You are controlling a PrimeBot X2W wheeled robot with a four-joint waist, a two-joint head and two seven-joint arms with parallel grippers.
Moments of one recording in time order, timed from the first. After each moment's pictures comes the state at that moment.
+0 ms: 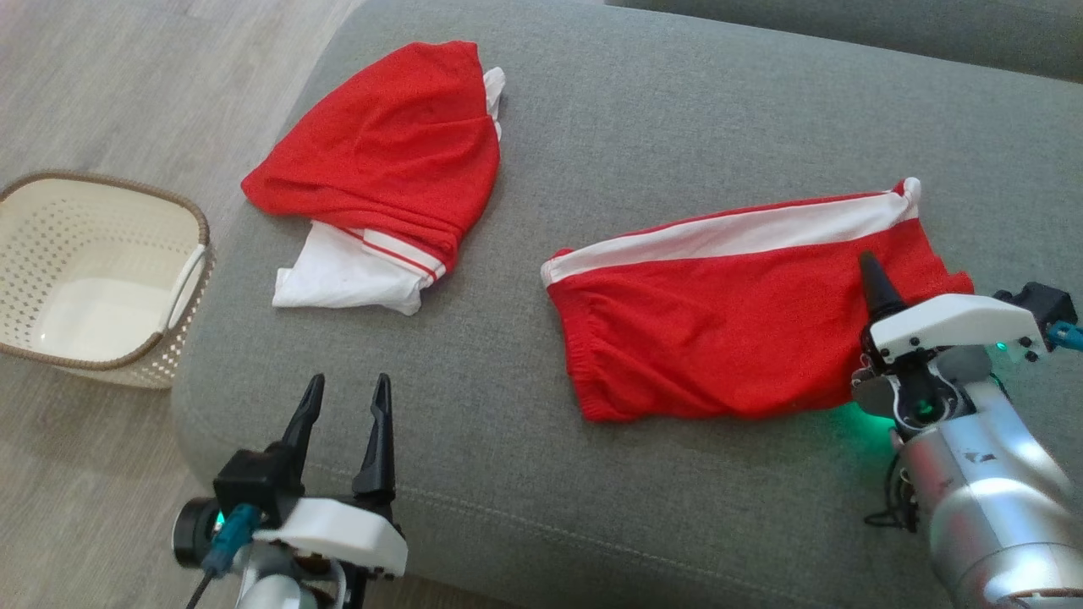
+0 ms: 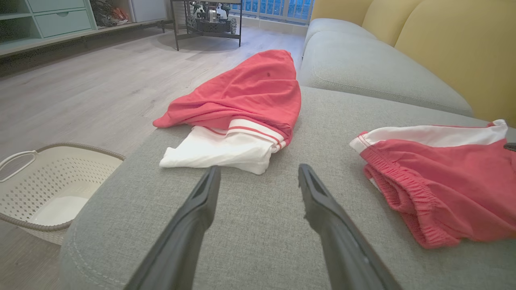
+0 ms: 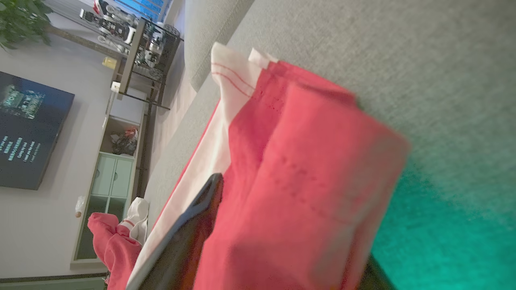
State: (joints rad) left arm 0.01 0.05 -0.23 0.18 -0.19 0.03 -0.25; right arm -0.69 -0.10 -0.09 1.16 0.99 0.13 -0.05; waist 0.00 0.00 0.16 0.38
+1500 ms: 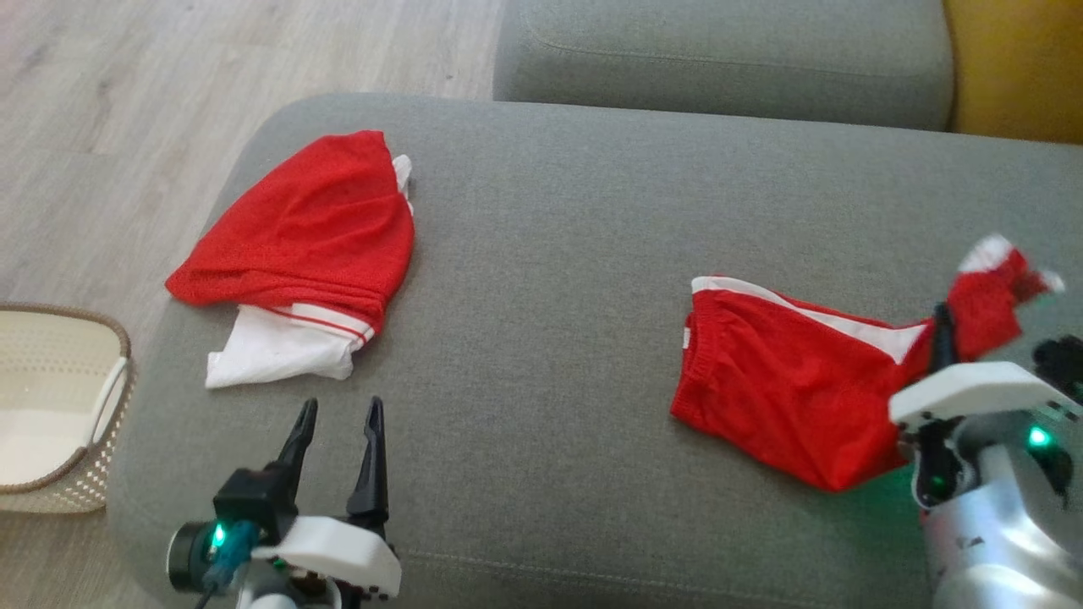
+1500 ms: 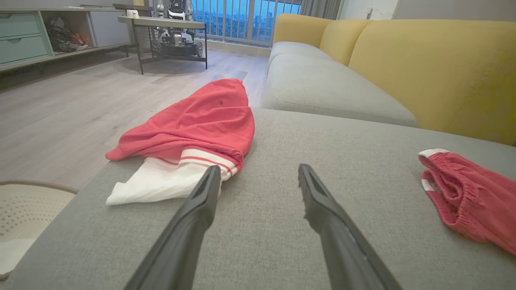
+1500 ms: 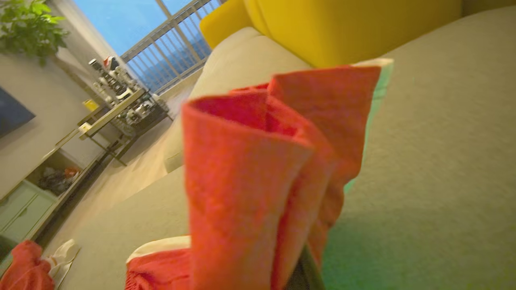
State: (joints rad) left arm 0.03 0.05 -0.22 0.21 -0.18 0.03 -0.25; right arm -0.48 -0.05 -0.38 0.91 0.38 0.13 -0.25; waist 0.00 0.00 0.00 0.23
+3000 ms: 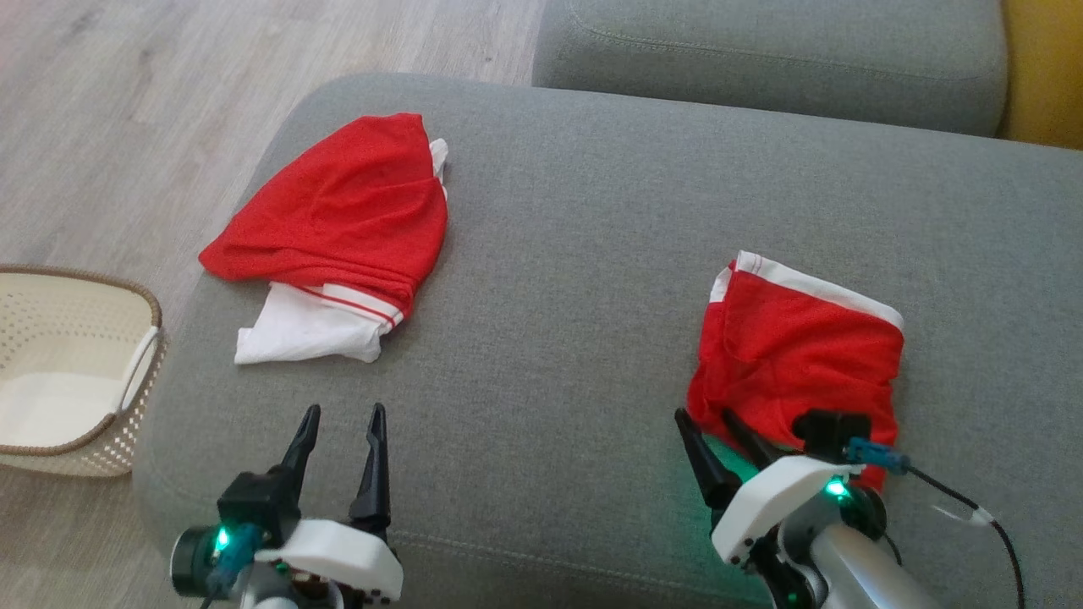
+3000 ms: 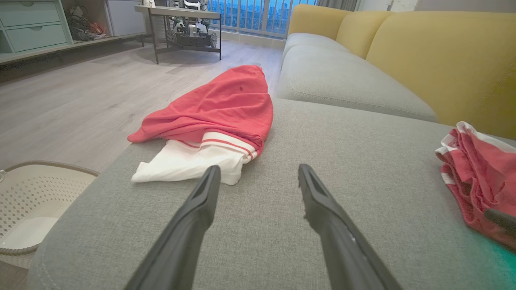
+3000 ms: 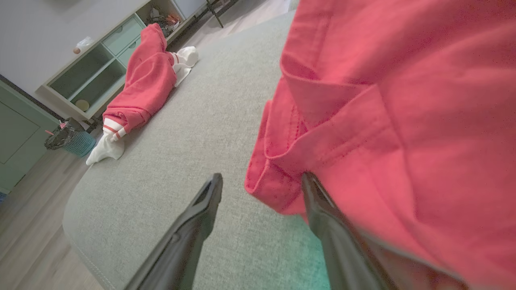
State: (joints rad) left arm 0.04 0.05 -0.22 0.23 -0.18 0.03 -0.25; right arm -0.30 -0.05 0.37 0.79 0.61 0.13 -0.23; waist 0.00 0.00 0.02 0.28
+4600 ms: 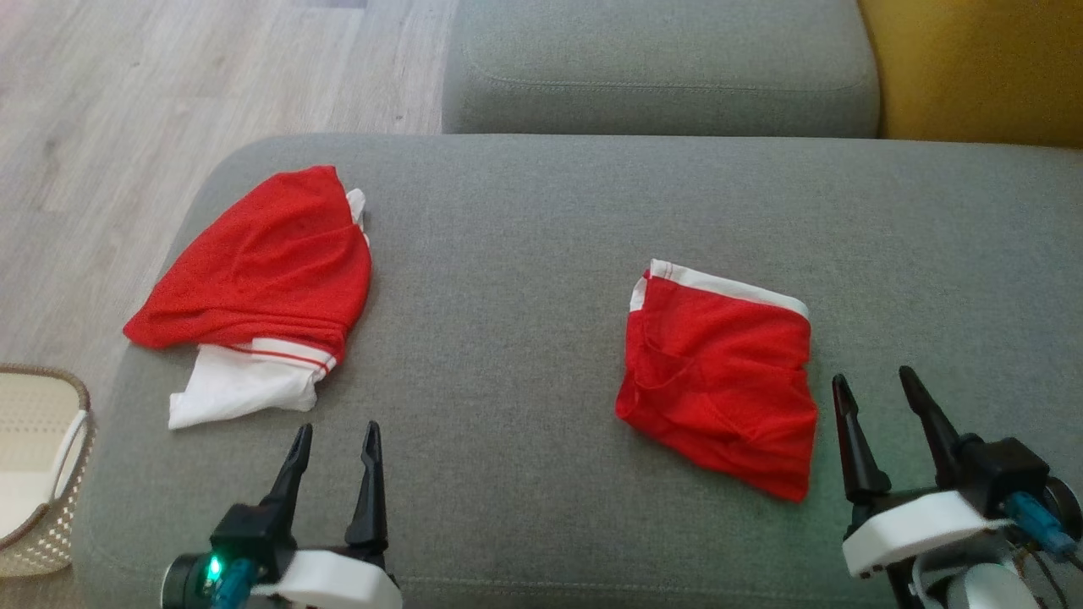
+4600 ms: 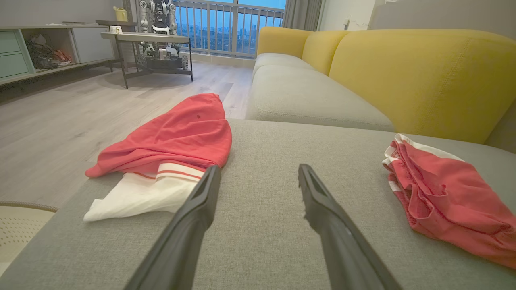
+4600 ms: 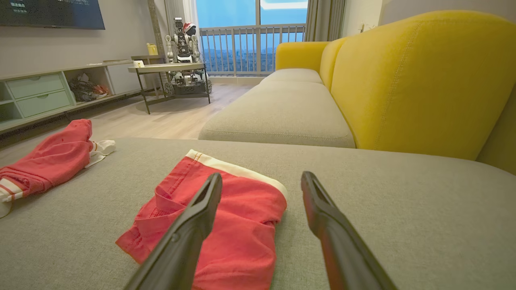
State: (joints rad) left arm 0.13 0.05 -0.22 0.11 -0.16 0.07 -0.25; right arm 0.02 -0.04 -0.09 0.20 0.07 0.13 -0.25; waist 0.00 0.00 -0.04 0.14
